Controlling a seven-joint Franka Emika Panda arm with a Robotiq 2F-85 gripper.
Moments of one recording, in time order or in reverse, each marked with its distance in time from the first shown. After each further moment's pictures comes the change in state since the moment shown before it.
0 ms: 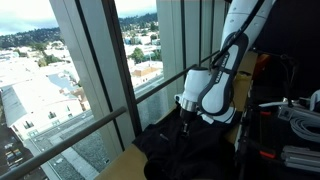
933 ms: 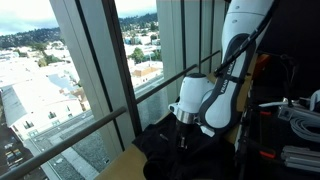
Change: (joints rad) arm 0.139 0.009 -0.003 0.005 0.000 0.000 0.037
